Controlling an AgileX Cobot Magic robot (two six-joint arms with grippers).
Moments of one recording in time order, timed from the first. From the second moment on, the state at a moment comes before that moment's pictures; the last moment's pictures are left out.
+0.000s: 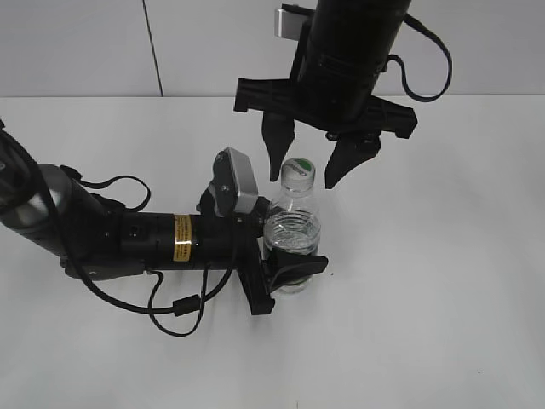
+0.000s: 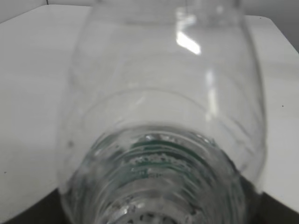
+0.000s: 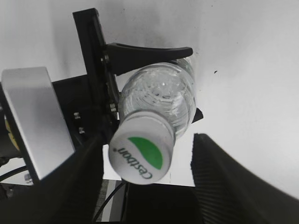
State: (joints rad) left arm -0.49 2.22 -0.92 1.02 -1.05 -0.31; right arm 0.68 1.90 -1.65 0.17 1.22 0.54
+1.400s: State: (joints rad) left arm -0.49 2.22 -0.92 1.02 -1.05 -0.31; right arm 0.68 1.91 -1.65 0.15 1.22 -0.74
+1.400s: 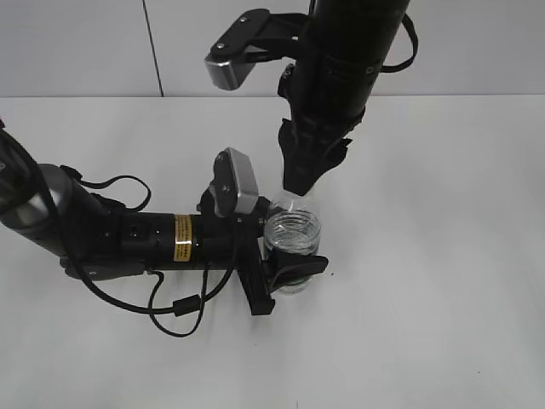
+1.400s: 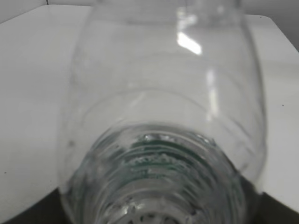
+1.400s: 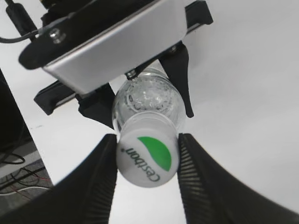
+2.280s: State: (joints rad) left arm -0.49 2.22 -0.92 1.01 -1.05 -0.32; right arm 0.68 1.91 -1.65 0.13 1.18 -1.12
